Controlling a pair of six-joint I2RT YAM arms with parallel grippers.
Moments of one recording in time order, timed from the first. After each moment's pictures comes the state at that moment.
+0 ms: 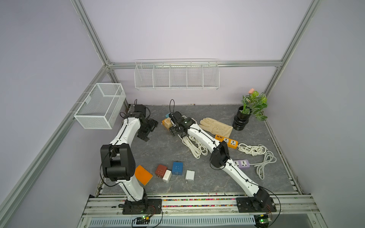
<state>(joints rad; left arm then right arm) -0.04 1.75 1.46 -0.94 0.18 -1.02 0.82 2.88 2.93 -1.00 0.14 0.16</state>
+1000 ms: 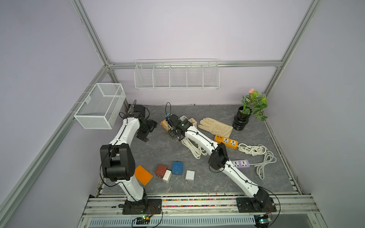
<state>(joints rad) -0.03 1.75 1.46 -0.96 0.18 -1.02 0.88 2.88 2.94 -1.06 0.19 0.14</state>
